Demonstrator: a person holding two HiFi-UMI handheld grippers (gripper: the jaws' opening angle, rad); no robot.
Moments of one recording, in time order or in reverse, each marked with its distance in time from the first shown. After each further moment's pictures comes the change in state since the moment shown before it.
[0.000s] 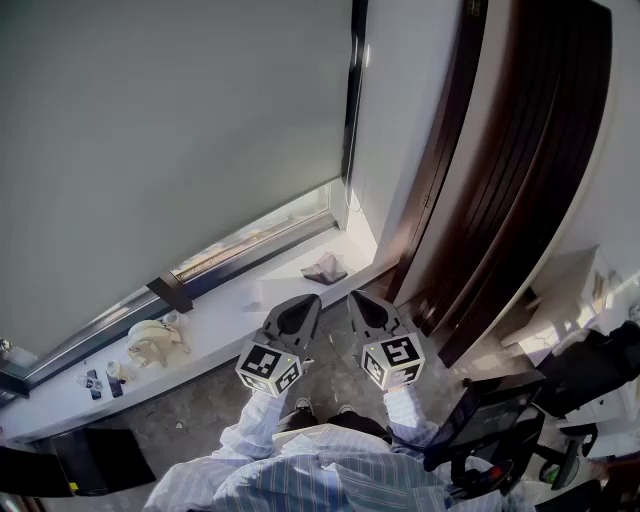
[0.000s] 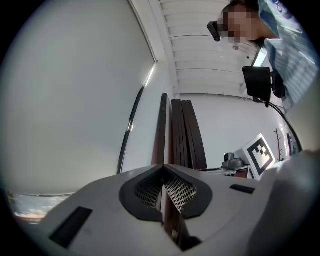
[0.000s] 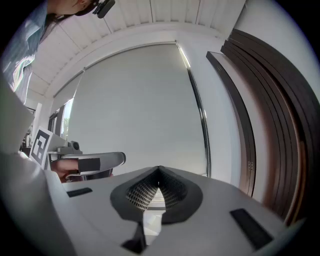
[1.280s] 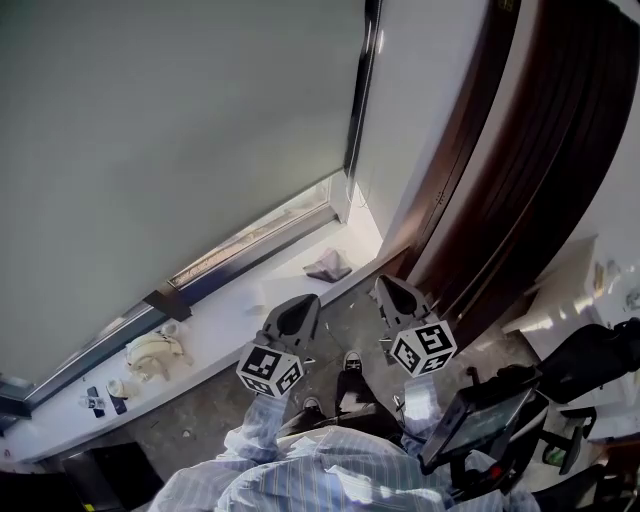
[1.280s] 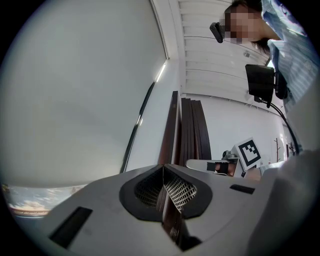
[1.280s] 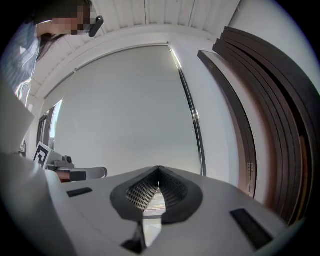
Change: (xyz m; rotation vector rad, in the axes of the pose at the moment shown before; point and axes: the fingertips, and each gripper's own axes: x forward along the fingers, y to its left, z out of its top) left arm 0.006 0.089 -0.022 -0.089 0.032 -0.022; right arm 0.060 -0.043 0.005 0.049 -0.034 -0.080
